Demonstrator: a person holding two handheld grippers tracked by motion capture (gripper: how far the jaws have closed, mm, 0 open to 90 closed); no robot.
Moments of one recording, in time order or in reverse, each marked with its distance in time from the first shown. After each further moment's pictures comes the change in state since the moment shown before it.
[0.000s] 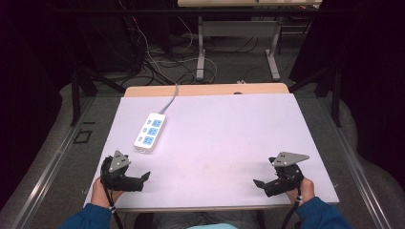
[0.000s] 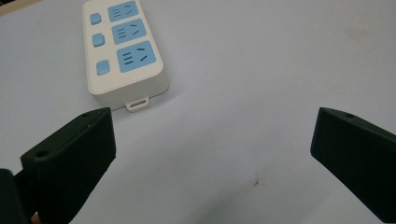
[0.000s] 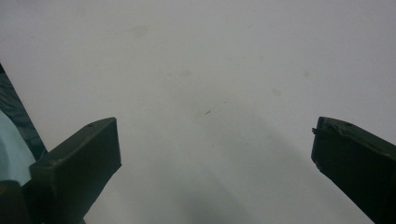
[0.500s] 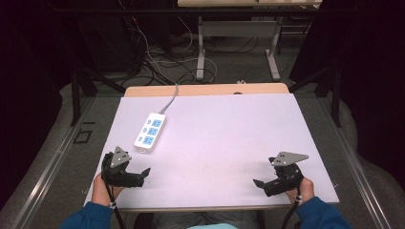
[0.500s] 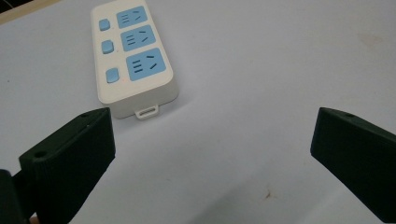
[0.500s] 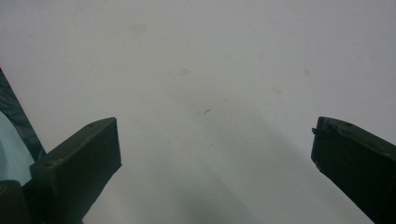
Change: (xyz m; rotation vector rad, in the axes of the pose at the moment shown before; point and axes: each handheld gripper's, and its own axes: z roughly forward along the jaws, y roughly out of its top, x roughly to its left) left arm 0.006 0.008 0.004 0.014 0.022 0.005; right arm 0.000 0.000 0.000 0.020 -0.003 0.007
